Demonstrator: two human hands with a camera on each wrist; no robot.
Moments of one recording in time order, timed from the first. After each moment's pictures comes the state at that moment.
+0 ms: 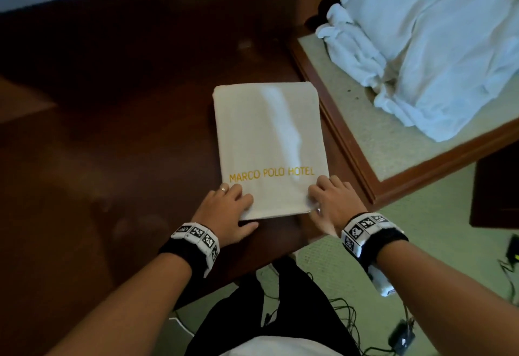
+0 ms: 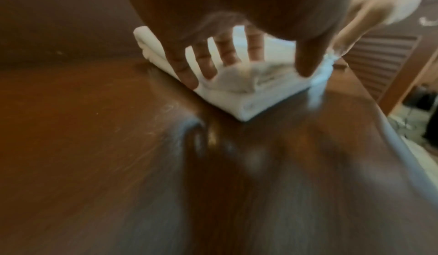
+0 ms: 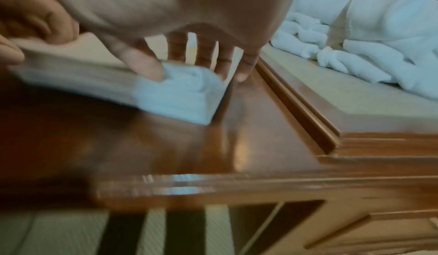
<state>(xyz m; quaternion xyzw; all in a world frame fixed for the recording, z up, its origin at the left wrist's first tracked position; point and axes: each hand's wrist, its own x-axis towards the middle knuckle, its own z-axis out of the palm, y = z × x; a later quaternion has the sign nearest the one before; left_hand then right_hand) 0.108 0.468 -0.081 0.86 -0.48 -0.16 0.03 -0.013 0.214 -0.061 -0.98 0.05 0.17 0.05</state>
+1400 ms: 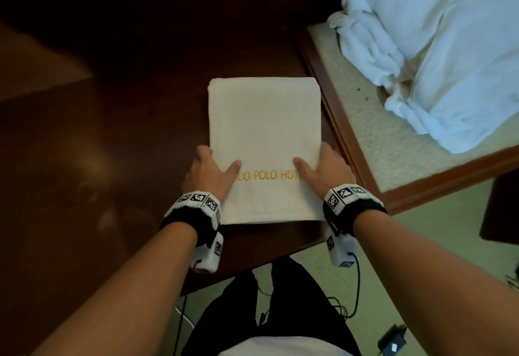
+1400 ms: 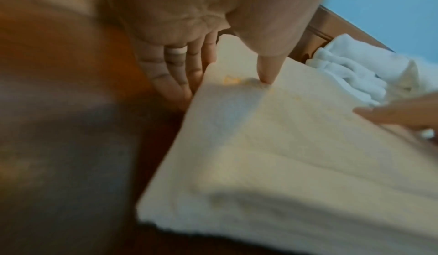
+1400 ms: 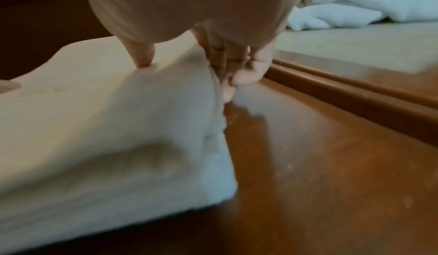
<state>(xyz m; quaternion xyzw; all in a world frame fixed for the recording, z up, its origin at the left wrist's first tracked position) 0.151 0.409 -0.063 0.94 0.04 -0.24 0.22 0.061 0.179 -0.072 -0.89 0.33 0.16 0.27</state>
